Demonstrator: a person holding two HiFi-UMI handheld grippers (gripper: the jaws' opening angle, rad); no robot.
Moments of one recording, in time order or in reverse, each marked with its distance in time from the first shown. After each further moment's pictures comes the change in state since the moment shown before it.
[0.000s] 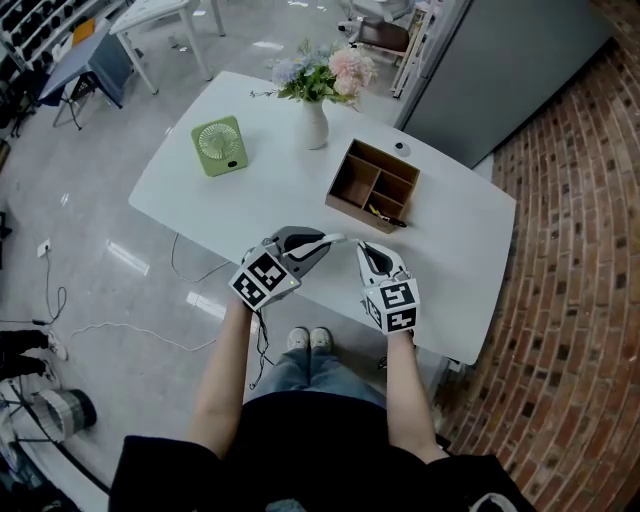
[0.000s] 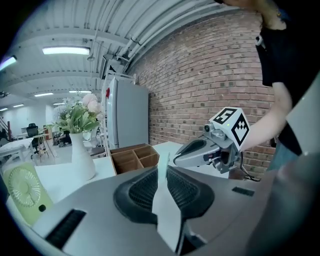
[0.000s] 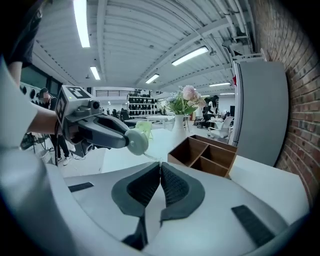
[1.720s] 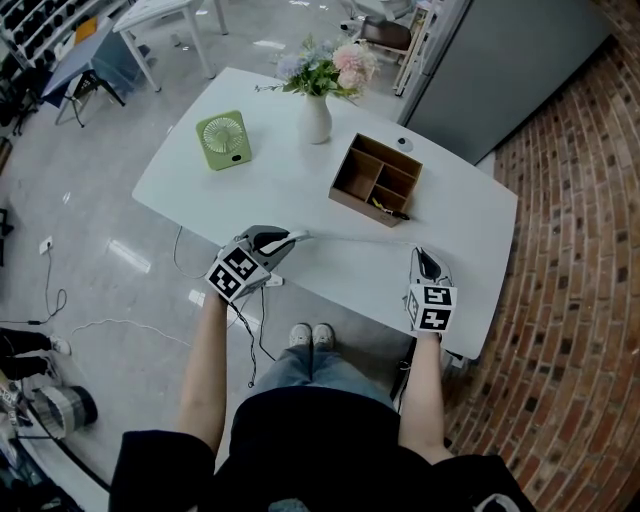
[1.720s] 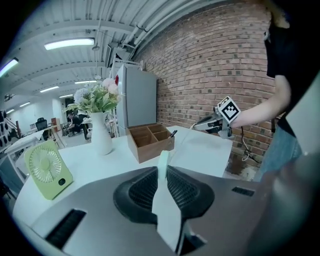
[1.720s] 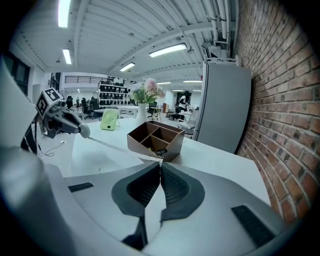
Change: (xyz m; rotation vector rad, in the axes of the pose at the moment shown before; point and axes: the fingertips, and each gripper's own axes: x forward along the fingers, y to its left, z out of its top) left arm -0.049 0.027 -0.077 -0.042 0.163 0.070; right arm -0.069 -0.102 -0.058 0.078 0.096 -0.342
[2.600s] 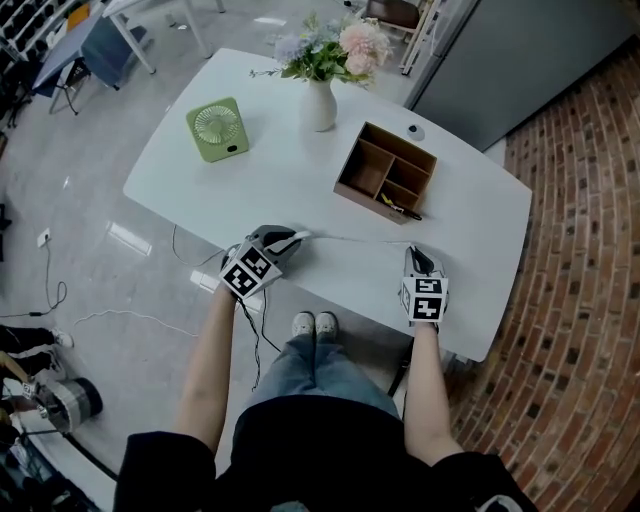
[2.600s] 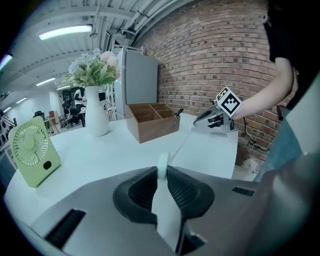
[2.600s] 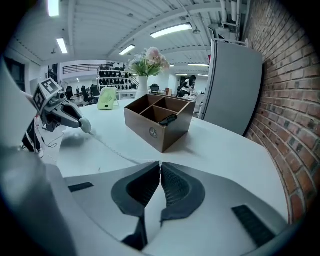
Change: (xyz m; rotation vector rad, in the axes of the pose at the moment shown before) left arm 0.056 0.016 -0.059 -0.014 0.112 -0.025; right arm 0.067 0.014 -0.058 -0.024 0.181 0.024
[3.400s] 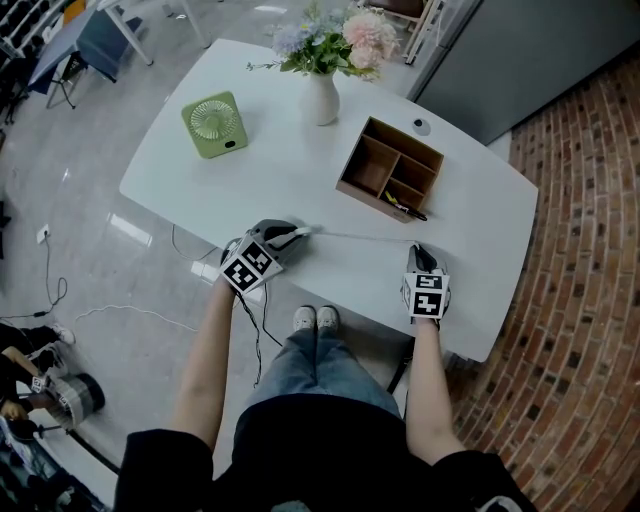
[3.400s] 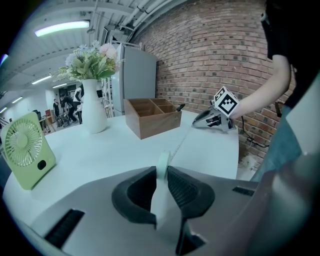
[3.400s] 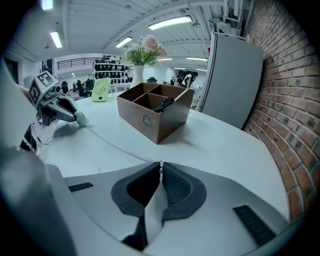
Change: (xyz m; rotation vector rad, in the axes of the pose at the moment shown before) left arm 0.016 0.012 -0.009 0.010 0.028 -0.033; right arm 0.023 -0.009 -0.017 0.005 0.073 -0.037
